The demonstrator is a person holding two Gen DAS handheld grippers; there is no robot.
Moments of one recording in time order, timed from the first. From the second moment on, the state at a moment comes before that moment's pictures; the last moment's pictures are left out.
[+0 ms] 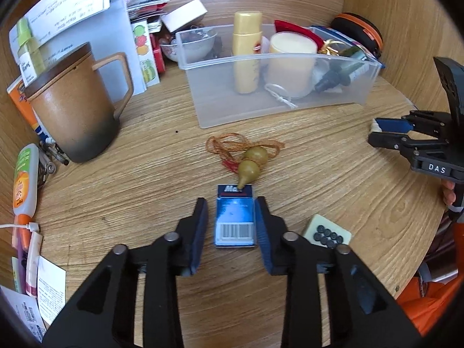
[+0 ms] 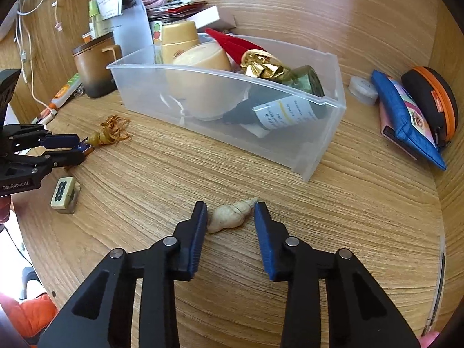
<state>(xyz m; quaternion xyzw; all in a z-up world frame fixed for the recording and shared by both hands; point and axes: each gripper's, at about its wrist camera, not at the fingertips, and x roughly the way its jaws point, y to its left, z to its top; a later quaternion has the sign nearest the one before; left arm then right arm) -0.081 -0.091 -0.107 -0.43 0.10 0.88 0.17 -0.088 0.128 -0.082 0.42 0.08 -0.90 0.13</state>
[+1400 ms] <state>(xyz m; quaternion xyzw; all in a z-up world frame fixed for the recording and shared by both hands) -0.071 -0.087 -0.044 -0.36 0.07 0.92 0.14 -0.078 0.124 -0.029 0.35 0.09 -0.92 0.17</state>
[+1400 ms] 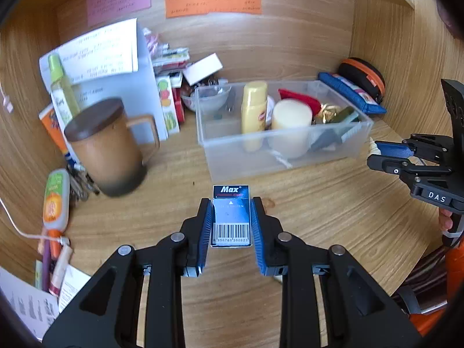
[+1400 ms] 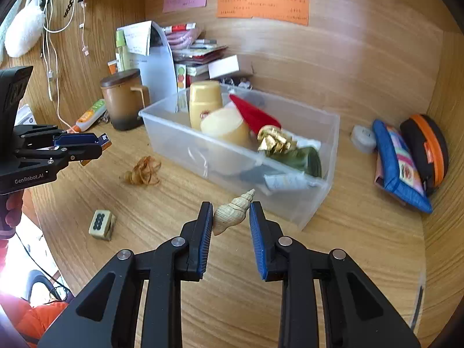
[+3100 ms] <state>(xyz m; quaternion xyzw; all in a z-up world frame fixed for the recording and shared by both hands) -0.174 -0.054 -0.034 -0.39 0.06 0.90 0.20 -0.169 0.127 -0.010 0.35 0.11 -0.91 0.19</state>
